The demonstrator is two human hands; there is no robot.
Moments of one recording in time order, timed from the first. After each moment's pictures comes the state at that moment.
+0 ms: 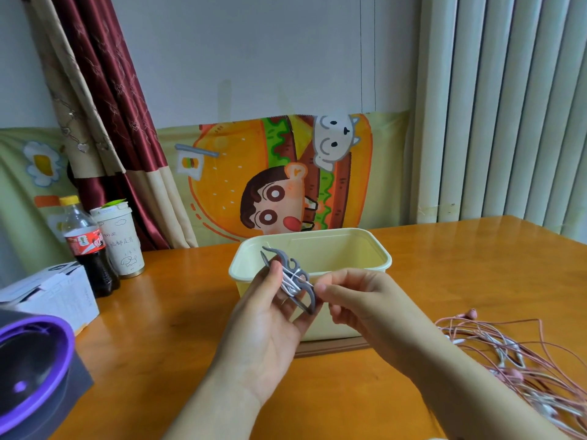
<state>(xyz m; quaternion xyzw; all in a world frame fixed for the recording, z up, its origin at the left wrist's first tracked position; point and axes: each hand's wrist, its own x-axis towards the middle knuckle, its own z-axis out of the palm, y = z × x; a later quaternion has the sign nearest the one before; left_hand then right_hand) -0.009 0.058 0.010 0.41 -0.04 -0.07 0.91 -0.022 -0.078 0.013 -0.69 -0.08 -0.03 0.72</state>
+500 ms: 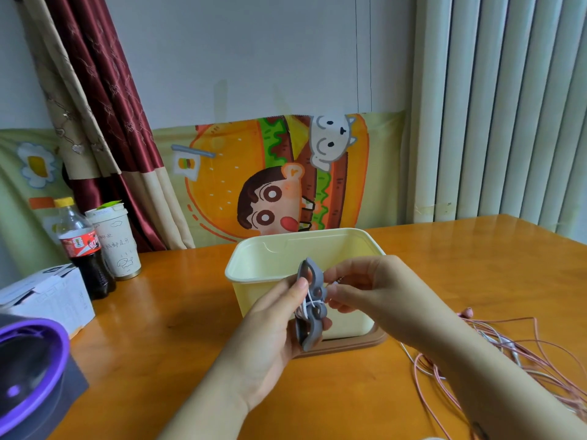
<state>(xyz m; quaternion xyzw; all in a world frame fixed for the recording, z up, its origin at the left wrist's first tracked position) -0.012 0.064 0.001 0.60 -0.17 -0.13 0.77 -0.025 -0.098 0.029 -0.83 -0.12 -0.11 0.53</state>
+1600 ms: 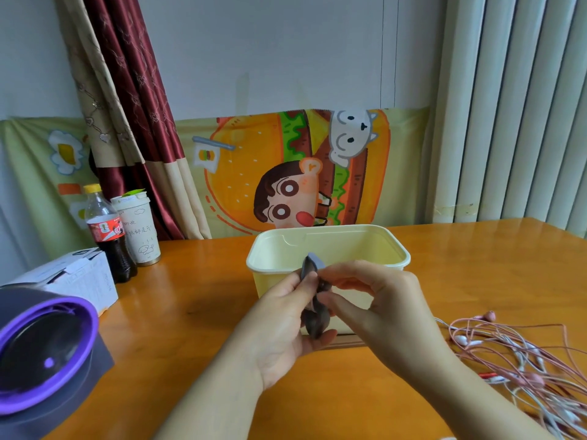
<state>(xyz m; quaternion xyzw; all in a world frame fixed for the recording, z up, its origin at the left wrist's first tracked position) -0.014 0.071 0.008 0.60 -0.07 -0.13 0.79 -0.031 -0.066 0.003 -0.81 -0.20 -0.33 0.44</state>
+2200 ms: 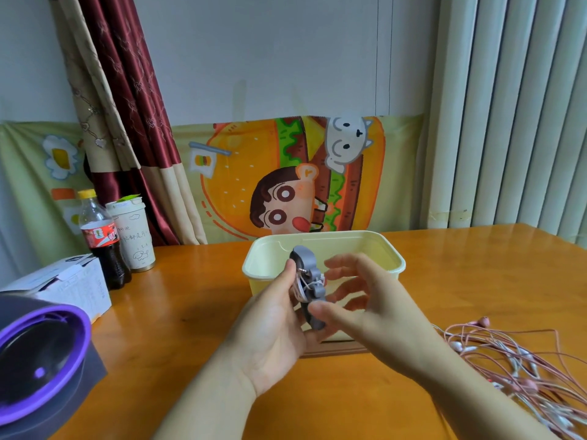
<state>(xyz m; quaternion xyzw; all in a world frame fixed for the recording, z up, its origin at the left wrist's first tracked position) -0.009 0.074 0.013 0.49 -0.12 -0.20 0.84 -0.025 -0.071 0.008 -0.81 -0.16 -0.19 0.53</state>
